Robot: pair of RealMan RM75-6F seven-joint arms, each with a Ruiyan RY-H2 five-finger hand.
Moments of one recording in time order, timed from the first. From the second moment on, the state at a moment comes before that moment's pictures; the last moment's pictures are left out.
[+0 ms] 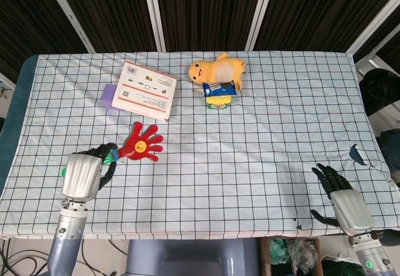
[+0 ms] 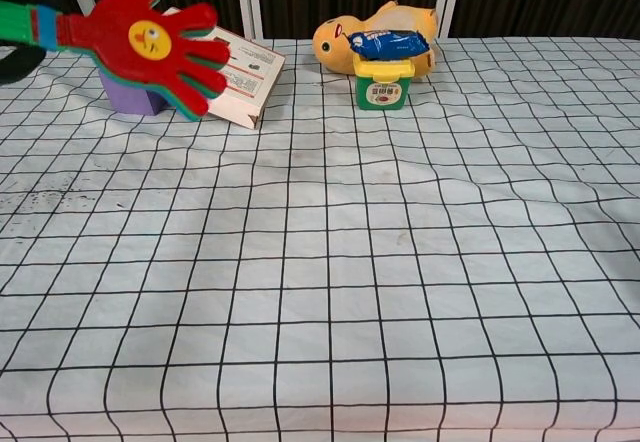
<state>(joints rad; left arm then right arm) -0.34 -1.49 -0.15 -1.97 1.44 1.54 0.86 0.13 -1.09 -0.03 -1.68 -1.61 1.40 0.03</state>
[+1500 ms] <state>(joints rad) -0.52 -1.50 -0.14 -1.66 1.34 1.12 0.35 0.13 -1.09 -0.03 -1.69 -1.59 1.38 0.03</state>
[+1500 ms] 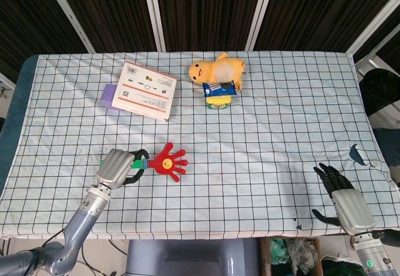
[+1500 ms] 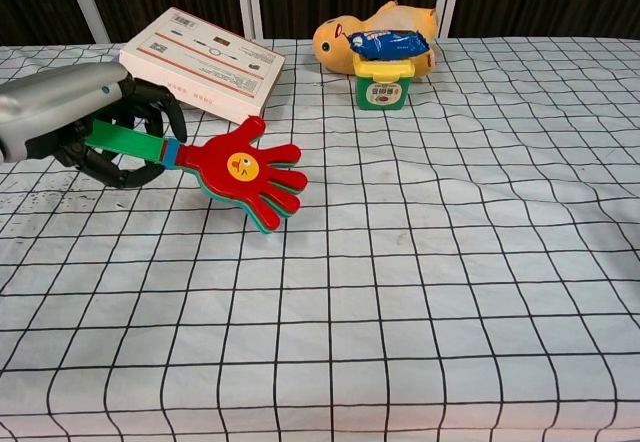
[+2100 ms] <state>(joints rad) -0.47 -1.46 -0.15 -1.73 1.17 1.28 0.63 0.12 -1.08 -0.02 -1.69 -1.57 1.38 0.02</state>
